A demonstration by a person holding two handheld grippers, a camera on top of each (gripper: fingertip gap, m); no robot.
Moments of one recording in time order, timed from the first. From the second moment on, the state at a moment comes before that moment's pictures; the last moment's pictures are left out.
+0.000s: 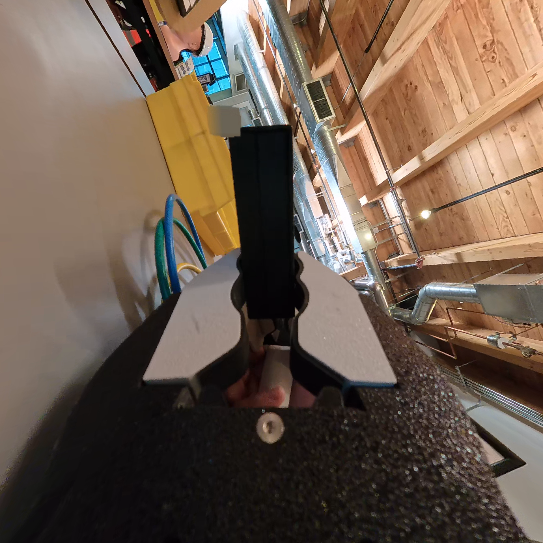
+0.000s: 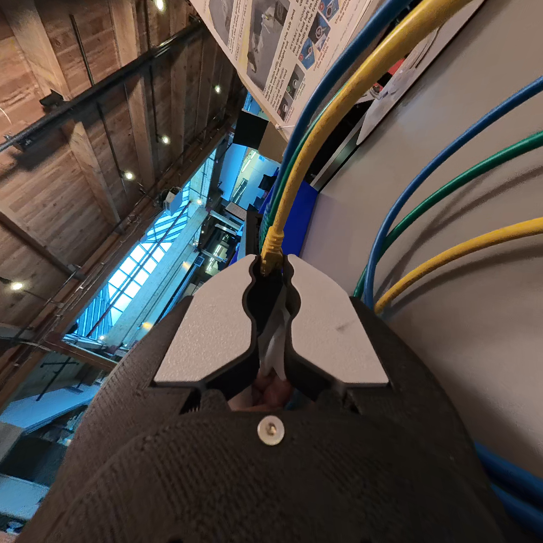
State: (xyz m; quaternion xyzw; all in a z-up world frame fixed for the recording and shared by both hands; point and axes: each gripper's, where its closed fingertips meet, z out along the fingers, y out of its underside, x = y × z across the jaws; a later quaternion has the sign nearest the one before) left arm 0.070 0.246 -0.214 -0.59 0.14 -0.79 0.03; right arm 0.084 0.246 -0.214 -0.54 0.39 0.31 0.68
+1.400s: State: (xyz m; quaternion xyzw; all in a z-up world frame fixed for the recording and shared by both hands) left arm 0.067 0.252 -0.210 -0.58 0.12 -0.81 0.02; right arm 0.076 0.245 -0.214 -0.52 0.42 0.37 0.64
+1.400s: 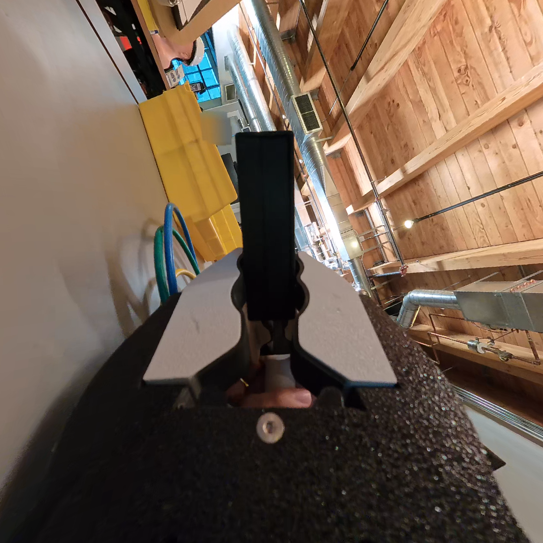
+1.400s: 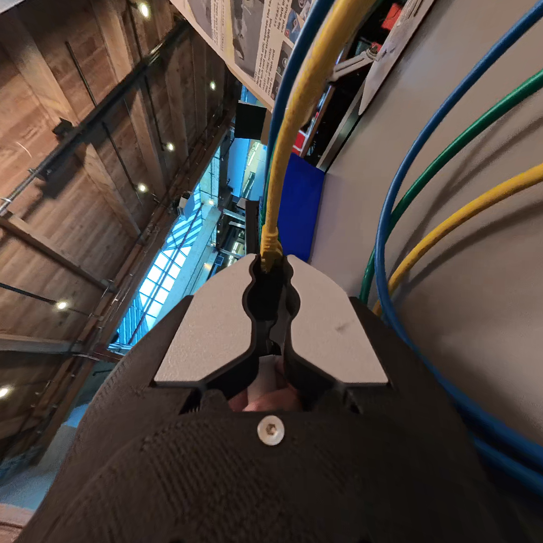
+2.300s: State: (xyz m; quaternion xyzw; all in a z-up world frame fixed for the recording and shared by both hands) left arm 0.065 0.255 -0.207 -0.57 0.15 -0.81 0.03; right arm 0.085 0.234 -0.193 -0.61 0.31 0.28 0.68
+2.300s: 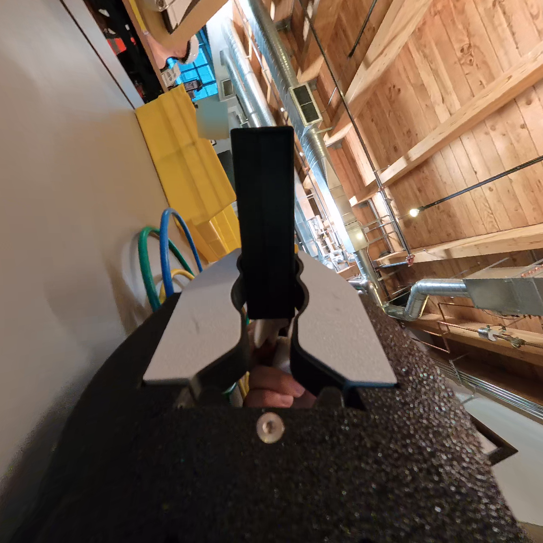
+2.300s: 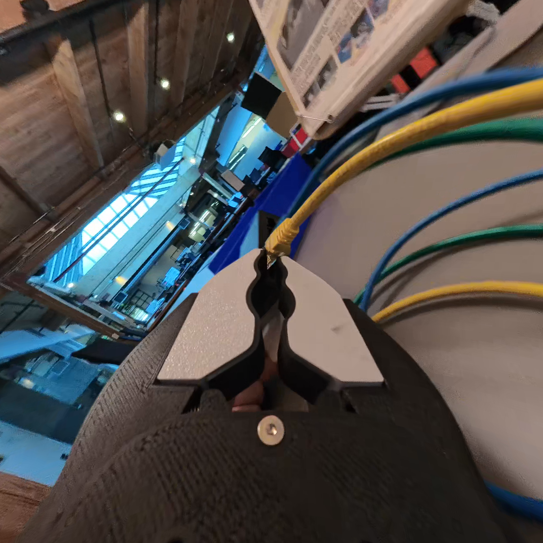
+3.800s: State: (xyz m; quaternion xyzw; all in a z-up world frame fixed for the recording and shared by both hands) left arm 0.049 0.295 -0.200 -0.55 0.12 -0.82 0.06; right arm 0.357 0.178 -0.164 -0.95 -0.15 -0.16 0.20
